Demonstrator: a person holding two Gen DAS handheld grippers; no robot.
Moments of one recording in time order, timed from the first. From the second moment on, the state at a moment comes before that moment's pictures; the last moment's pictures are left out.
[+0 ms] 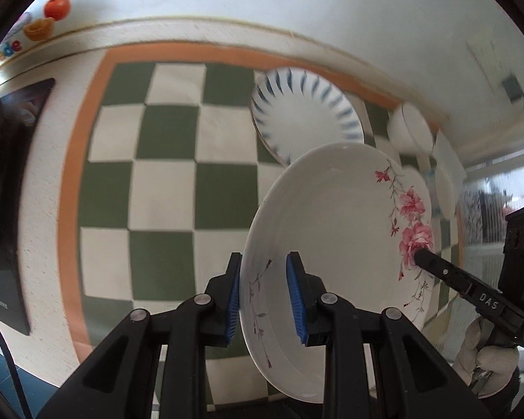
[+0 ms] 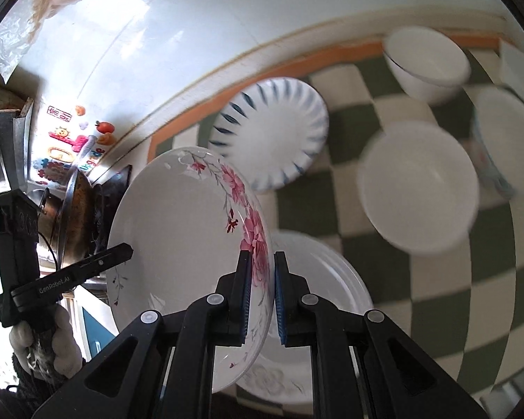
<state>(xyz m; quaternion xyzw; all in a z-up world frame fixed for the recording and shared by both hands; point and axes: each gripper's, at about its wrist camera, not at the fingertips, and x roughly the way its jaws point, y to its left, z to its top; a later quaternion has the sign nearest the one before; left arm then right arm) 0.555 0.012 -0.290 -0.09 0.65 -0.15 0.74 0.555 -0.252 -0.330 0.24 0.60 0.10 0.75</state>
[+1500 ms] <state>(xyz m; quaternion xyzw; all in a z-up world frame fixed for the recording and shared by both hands) 0.522 -0.055 -0.370 0.04 0.73 -0.14 0.67 0.498 -0.284 -0.408 0.23 0.66 0.05 0.71</state>
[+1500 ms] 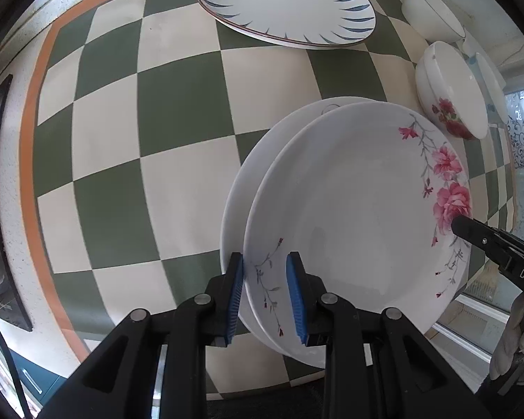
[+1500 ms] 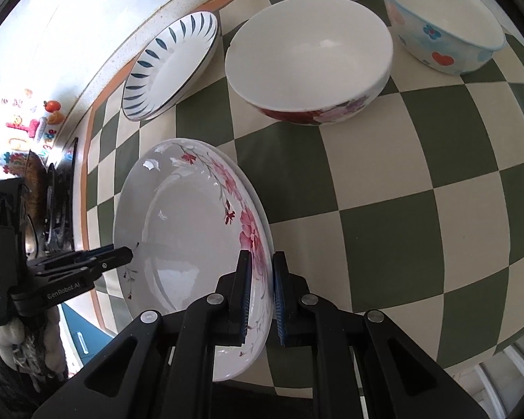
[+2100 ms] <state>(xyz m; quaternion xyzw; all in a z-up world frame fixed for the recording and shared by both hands) 0.641 -0.019 -0.284 -0.04 0.65 -0.11 0.75 0.598 -0.271 -0.309 0.21 0.61 0.08 0.76</state>
